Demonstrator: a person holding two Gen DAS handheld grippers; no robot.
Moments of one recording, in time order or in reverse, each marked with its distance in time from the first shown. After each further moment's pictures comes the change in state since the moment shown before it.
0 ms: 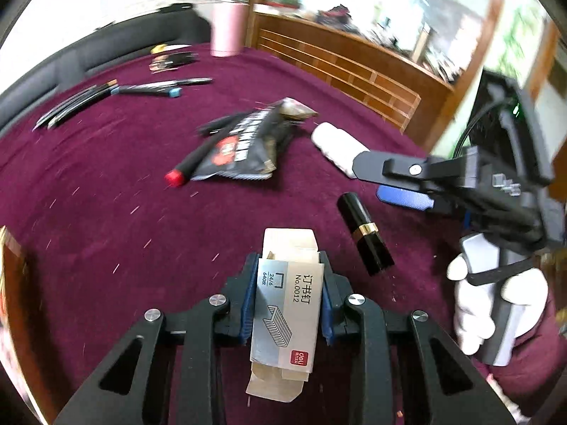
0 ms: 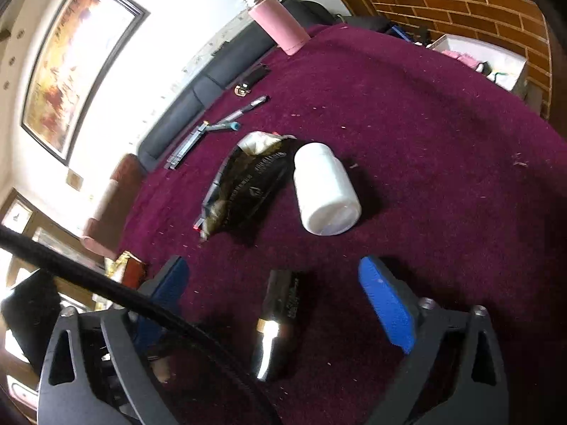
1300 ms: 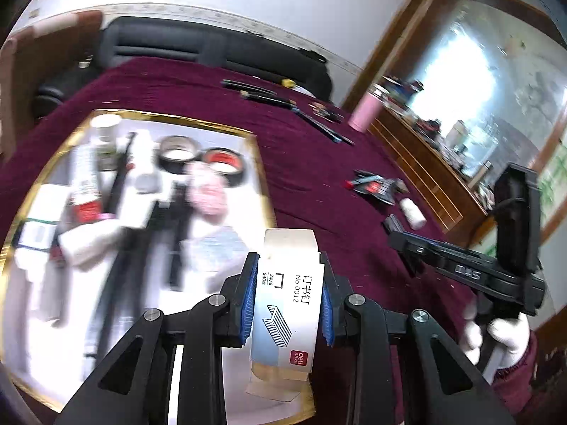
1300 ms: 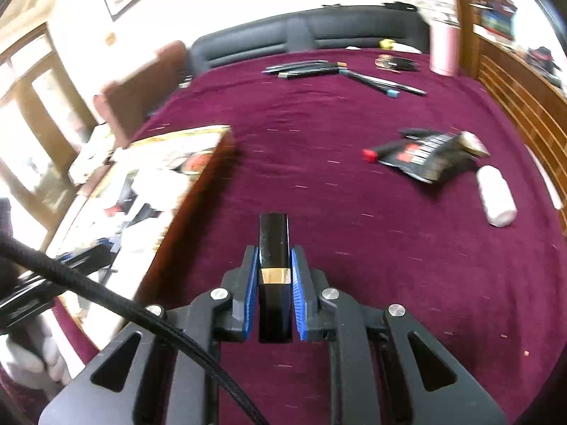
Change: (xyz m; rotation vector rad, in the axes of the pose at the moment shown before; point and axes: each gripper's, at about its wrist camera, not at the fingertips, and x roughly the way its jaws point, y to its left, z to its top) left arm -0.172 0.118 -0.133 -0.487 -0.281 0.135; right arm 0.010 0.196 -0.106 -0.558 0.181 -0.051
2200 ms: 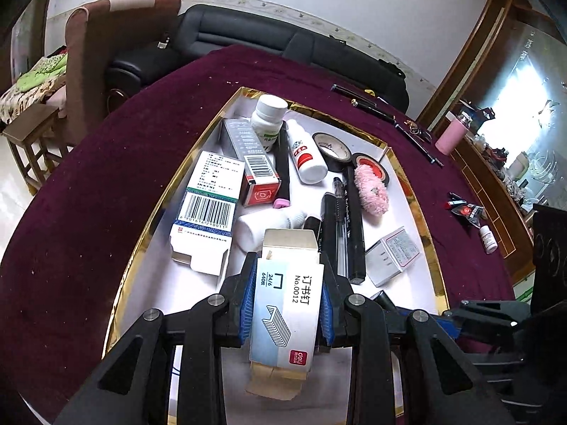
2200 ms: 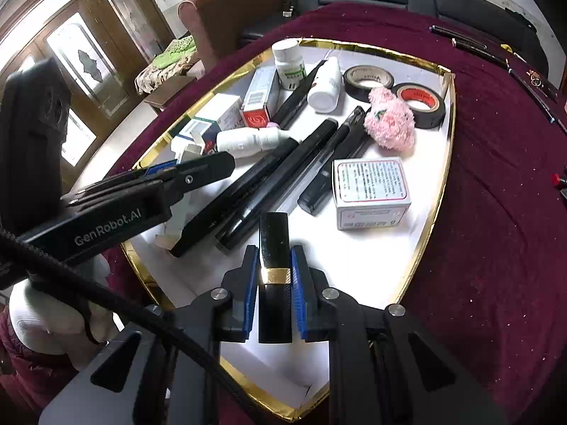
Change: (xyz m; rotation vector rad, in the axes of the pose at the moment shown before) left arm -0.018 0.114 -0.016 -0.143 -0.001 0.222; right arm 0.078 0.160 -0.039 -0.277 0.250 0.205
